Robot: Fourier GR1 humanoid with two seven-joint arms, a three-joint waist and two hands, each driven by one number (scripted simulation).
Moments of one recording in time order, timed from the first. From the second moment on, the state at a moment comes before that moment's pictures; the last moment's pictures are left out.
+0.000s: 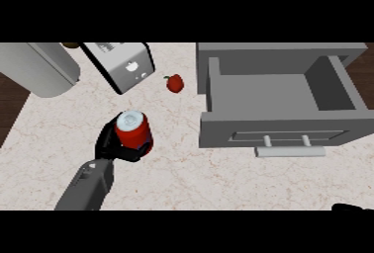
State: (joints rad) left arm -0.49 0.06 0.27 -0.51 -0.01 -0.18 -0.63; right arm 0.13 -0.08 -0.30 -2.24 -0.09 0.11 0.25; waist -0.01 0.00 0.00
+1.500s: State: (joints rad) left arm -0.98 0.00 -0.06 -0.96 0.18 0.29 0.10; right arm 0.07 -0.10 -0.33 -2.27 -0.09 0.08 0.32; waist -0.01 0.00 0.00
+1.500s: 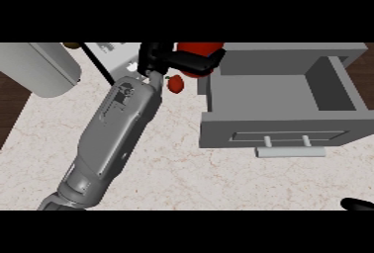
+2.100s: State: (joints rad) left arm -1.32 0.00 -0.13 -0.76 0.23 0.41 0.22; right arm 0.04 -0.12 -0.33 -2.27 -0.09 0.07 0.36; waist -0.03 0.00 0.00
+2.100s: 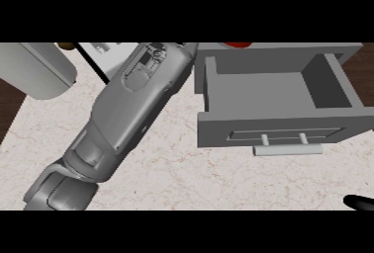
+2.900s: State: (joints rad) left arm -1.56 0.00 -0.26 -0.43 0.39 0.51 0.14; right arm -0.02 -0.13 -0.30 -2.26 -0.08 0.07 0.38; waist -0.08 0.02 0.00
